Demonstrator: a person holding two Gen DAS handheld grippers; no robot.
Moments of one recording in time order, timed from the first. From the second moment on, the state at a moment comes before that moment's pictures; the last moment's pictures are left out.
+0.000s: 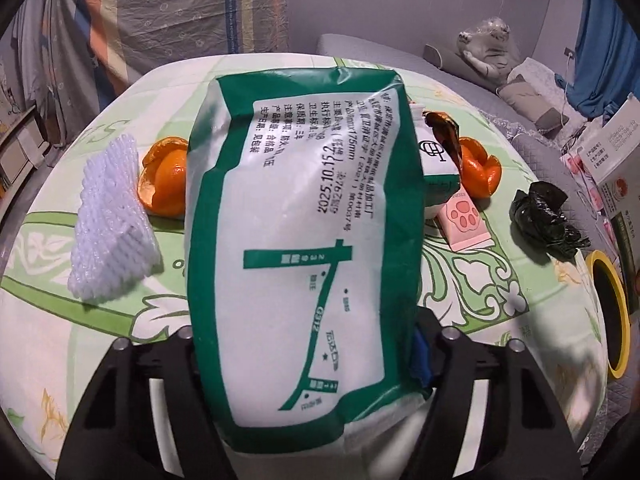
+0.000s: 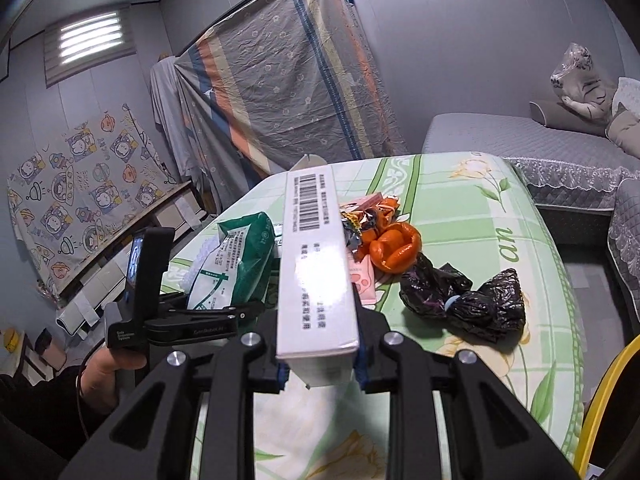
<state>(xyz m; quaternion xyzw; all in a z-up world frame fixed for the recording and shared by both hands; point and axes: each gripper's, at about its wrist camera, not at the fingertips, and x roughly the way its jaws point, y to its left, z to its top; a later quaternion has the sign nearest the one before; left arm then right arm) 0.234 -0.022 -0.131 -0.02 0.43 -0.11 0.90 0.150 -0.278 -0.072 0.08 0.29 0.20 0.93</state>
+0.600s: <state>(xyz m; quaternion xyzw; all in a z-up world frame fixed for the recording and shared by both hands) 0.140 -0.035 -0.022 0.01 0.25 -0.12 0.96 0.120 -0.277 -0.049 0.10 0.28 0.20 0.93</state>
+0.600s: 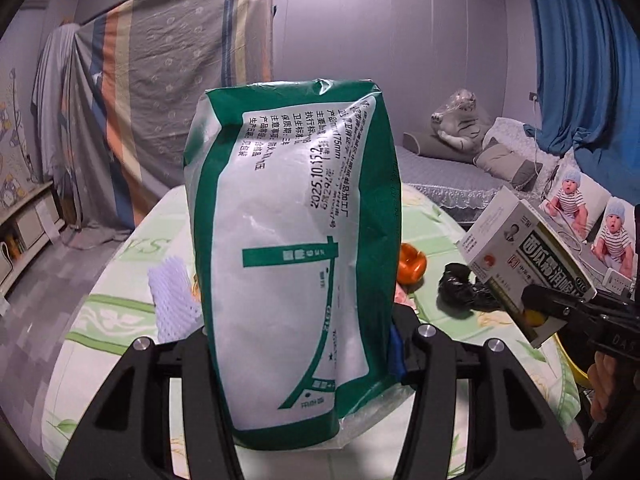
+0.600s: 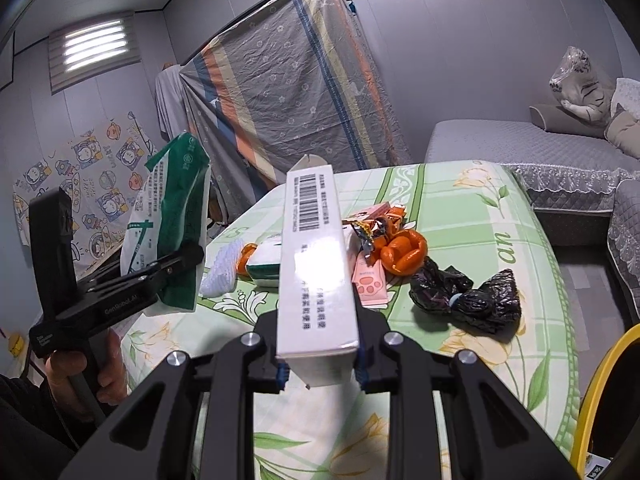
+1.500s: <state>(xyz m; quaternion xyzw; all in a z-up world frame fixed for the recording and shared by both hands) 0.116 -0.226 0.013 0.08 0.18 -0.32 0.93 0.015 -0.453 -0.034 0.16 0.18 -0.05 0.97</state>
